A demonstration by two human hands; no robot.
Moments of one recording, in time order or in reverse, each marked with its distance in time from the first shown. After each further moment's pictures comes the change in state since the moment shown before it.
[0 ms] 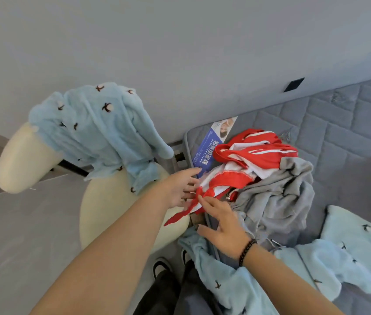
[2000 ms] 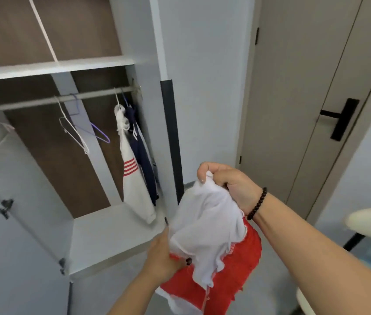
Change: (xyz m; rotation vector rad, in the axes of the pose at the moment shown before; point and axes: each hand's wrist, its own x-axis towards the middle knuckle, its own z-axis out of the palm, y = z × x) left_hand -0.478 -0.678 -0.064 -0.370 1.491 0.256; right_hand -0.403 -0.470 0.369 0.315 -1.661 -0.502
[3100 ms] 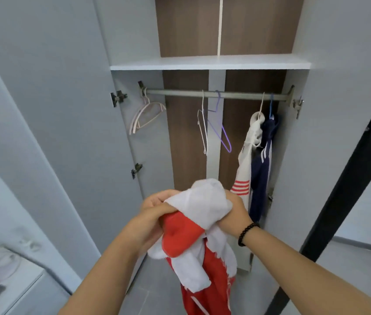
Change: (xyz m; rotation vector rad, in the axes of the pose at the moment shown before) left_hand 0.038 -0.042 -0.222 -1.109 0.605 0.050; right_hand 0.306 0.113 0.066 -0.849 -0.245 -0.361
